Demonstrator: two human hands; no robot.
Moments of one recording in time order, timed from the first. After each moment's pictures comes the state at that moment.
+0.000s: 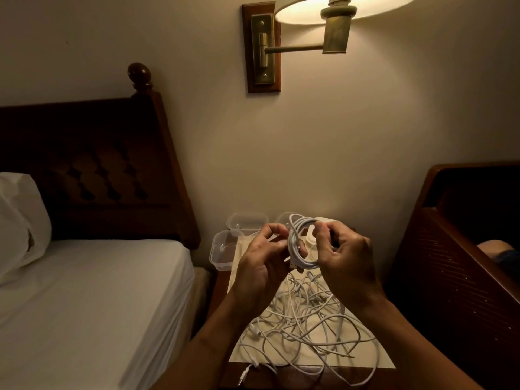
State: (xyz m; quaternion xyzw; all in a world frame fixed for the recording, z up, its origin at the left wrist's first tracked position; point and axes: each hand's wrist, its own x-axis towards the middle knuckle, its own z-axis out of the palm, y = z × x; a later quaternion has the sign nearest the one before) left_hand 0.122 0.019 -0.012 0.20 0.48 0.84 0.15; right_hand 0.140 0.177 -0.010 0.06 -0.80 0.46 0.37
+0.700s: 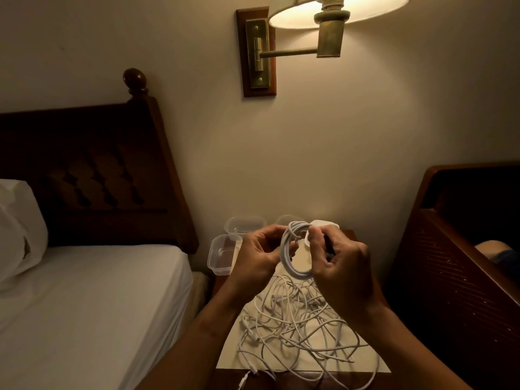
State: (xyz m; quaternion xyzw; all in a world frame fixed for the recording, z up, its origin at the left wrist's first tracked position) left_hand 0.098 0.020 -0.009 0.24 0.66 0.71 0.03; right_hand 0.147 0.173 -0.005 0.11 -0.80 0.40 0.43
